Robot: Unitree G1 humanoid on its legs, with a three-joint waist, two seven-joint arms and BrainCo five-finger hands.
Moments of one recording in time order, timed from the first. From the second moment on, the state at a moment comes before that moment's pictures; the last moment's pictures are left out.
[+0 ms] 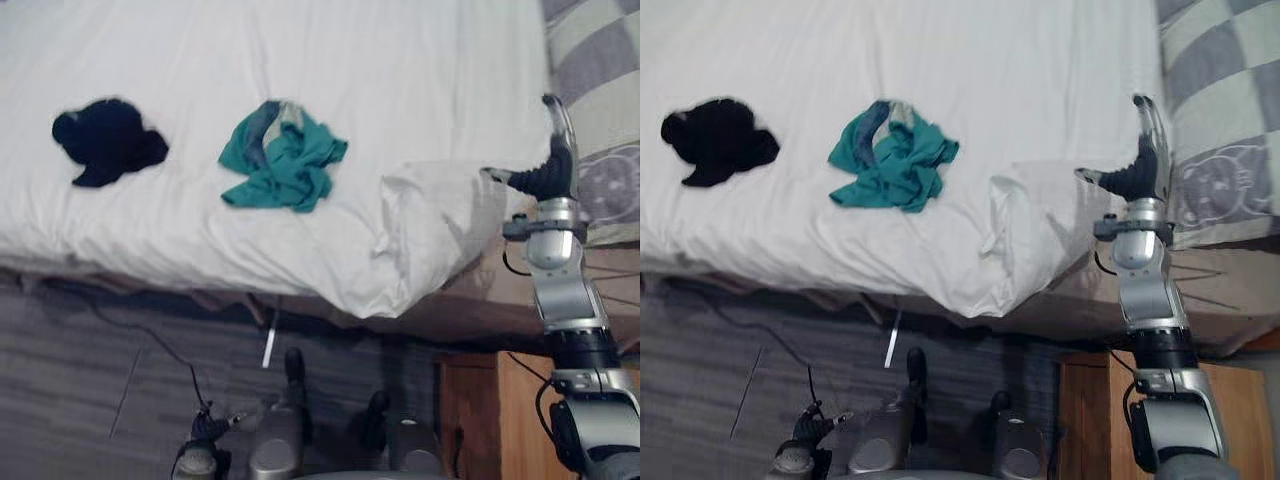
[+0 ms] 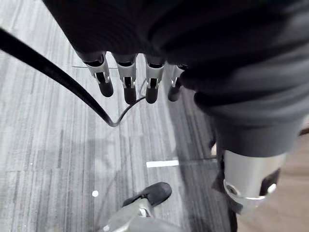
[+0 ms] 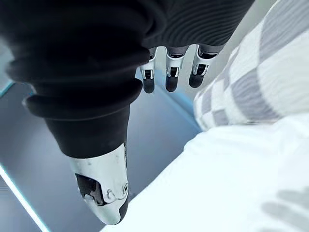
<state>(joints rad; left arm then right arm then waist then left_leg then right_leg) 0.07 0.19 0.11 0.91 0.24 -0.03 0.18 -0.57 -0.56 -0.03 0.19 -0.29 -0.02 -0.31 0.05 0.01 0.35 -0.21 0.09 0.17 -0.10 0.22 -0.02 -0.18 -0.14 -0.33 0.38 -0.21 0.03</state>
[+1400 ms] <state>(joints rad) 0.03 0.14 -0.03 0.83 0.15 -0.03 0.20 -0.13 -0.33 -0.51 0.44 -0.11 0.03 -0.35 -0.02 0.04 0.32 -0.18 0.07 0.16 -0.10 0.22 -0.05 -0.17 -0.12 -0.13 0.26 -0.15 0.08</state>
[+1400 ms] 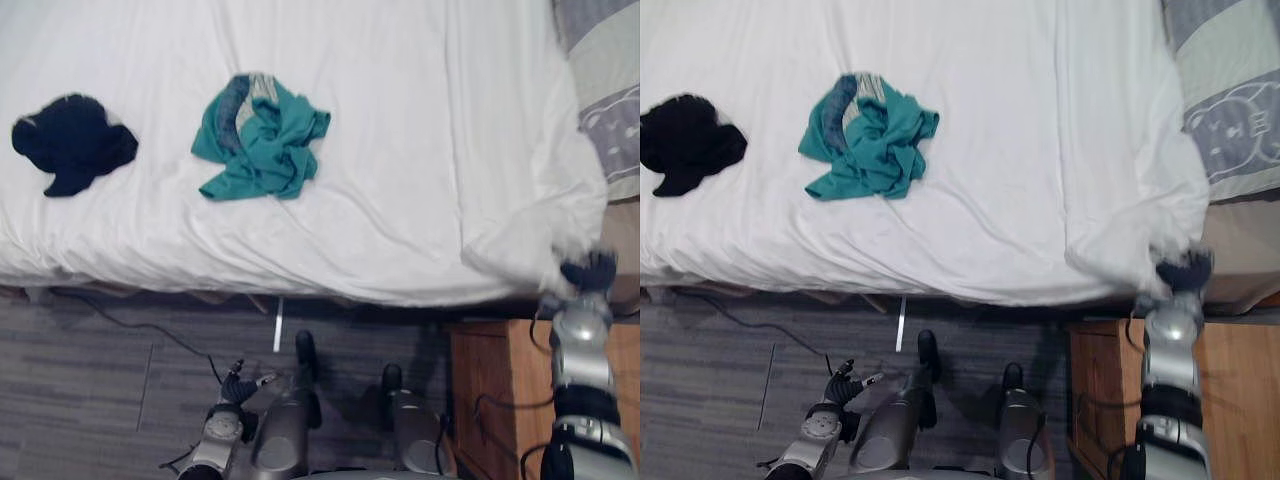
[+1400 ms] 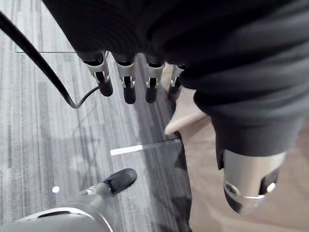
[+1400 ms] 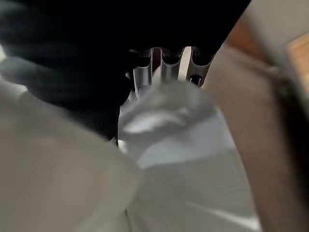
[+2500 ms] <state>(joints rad) 0.01 0.16 -0.05 0.87 0.12 -0.03 0.20 -0.74 -0.60 -0.31 0.45 -0.04 0.04 -0.54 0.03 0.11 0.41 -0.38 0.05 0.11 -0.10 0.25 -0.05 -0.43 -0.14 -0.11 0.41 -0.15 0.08</state>
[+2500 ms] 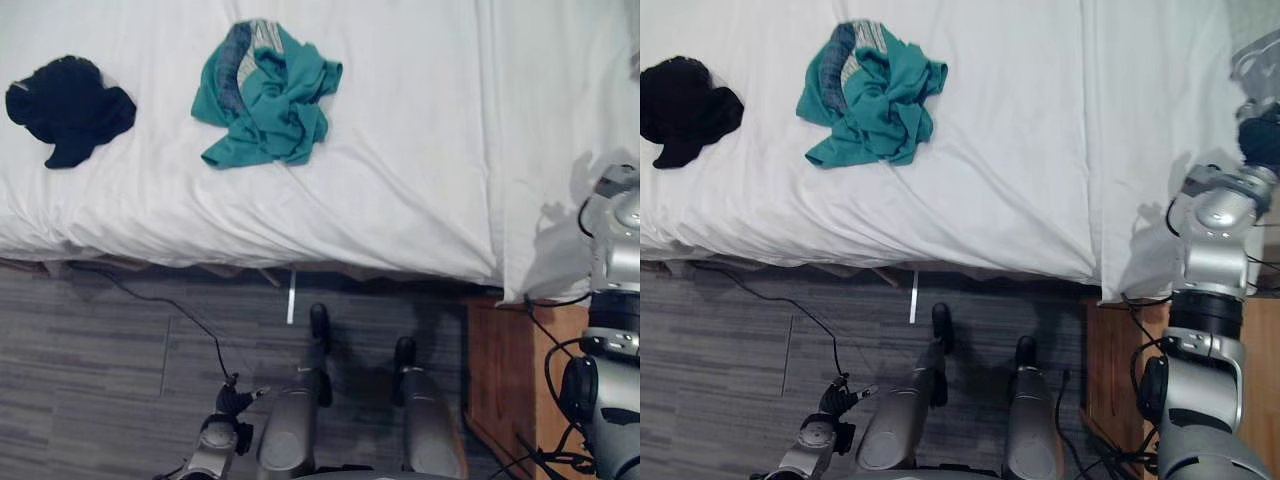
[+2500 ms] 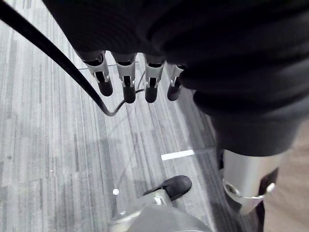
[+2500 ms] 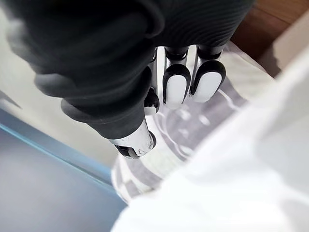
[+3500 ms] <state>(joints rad) -0.02 0.14 0.09 0.95 0.18 -0.01 0.22 -0.05 -0.13 -0.49 0.96 -0.15 0.05 -0.21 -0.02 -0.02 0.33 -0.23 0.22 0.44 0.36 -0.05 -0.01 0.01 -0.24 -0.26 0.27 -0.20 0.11</state>
